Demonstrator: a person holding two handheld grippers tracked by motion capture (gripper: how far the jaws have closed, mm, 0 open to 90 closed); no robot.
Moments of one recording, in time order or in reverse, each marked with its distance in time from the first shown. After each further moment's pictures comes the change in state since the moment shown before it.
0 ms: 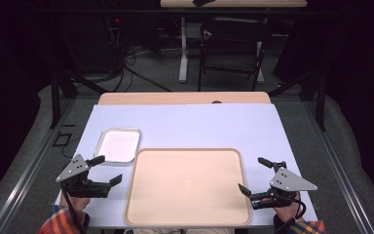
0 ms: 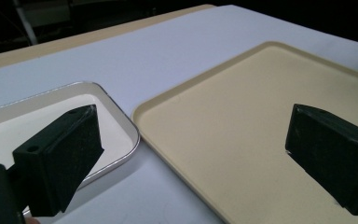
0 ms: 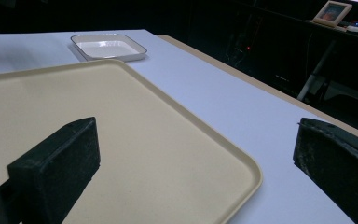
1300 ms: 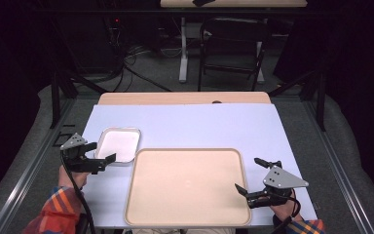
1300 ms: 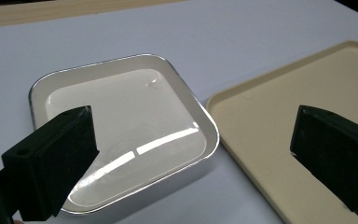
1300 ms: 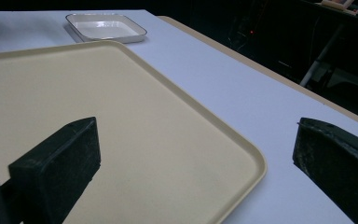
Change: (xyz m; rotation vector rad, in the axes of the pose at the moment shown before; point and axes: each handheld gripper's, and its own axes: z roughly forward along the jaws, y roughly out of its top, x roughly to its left) left arm 0.068 0.014 0.026 0.121 0.107 -0.171; right arm 0.002 -0.001 0.011 0.072 0.003 -0.014
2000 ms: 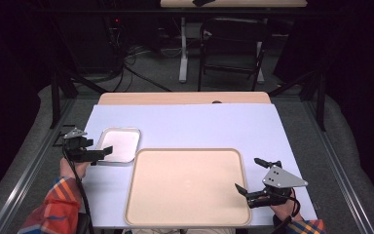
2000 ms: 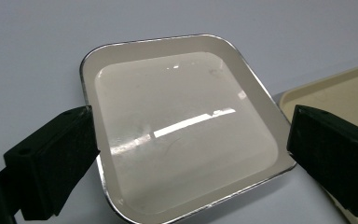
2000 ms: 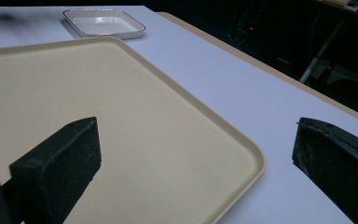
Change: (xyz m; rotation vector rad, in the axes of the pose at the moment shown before) left arm 0.044 -0.001 0.029 0.076 0.097 -0.088; right arm 0.000 -0.001 0.001 0.013 -0.004 0.004
